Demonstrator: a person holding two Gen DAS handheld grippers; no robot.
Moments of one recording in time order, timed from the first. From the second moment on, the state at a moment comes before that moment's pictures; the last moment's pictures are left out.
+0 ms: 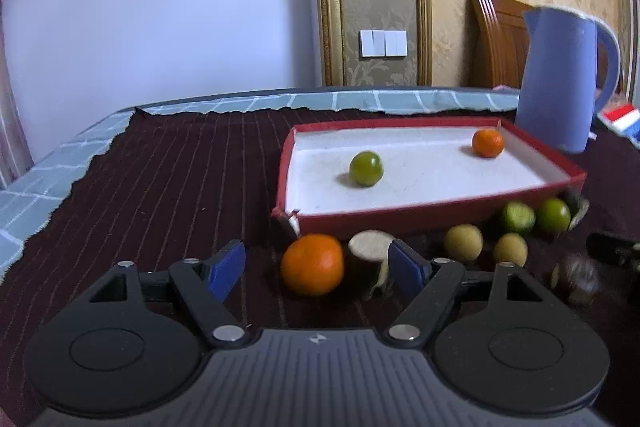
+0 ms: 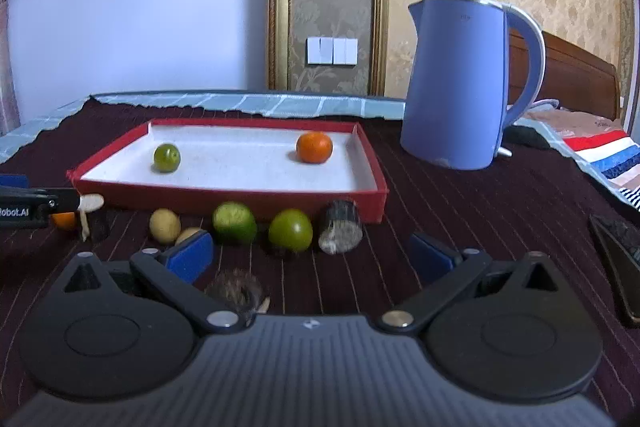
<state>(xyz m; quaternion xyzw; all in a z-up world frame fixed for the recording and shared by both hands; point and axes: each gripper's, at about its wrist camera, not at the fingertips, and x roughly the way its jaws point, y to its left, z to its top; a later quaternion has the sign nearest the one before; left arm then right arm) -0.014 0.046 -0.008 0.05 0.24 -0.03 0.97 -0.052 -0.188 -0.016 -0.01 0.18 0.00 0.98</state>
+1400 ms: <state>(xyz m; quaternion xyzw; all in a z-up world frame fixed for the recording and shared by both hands) 0.038 0.054 -0.031 0.03 0.31 -0.05 0.95 -0.032 -0.159 -0.040 -0.05 0.24 0.06 0.97</state>
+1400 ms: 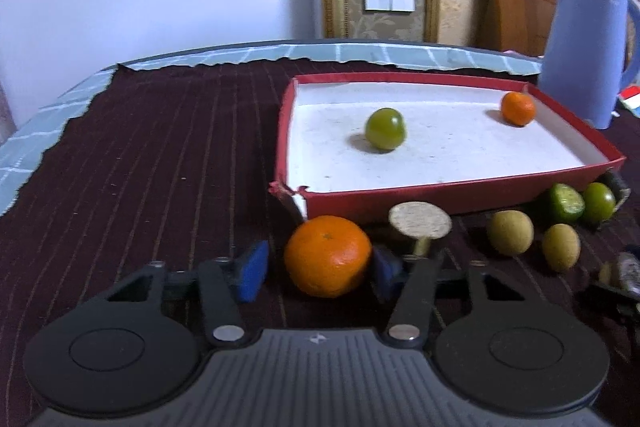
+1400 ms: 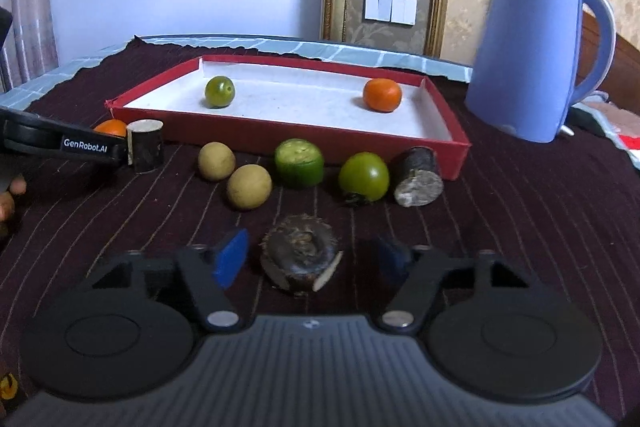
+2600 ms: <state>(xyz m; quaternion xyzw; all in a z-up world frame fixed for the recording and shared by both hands) 0.014 -0.023 -0.001 0.07 0.27 -0.08 0.96 -0.023 -0.176 -0.013 0.00 0.20 0.03 0.98</state>
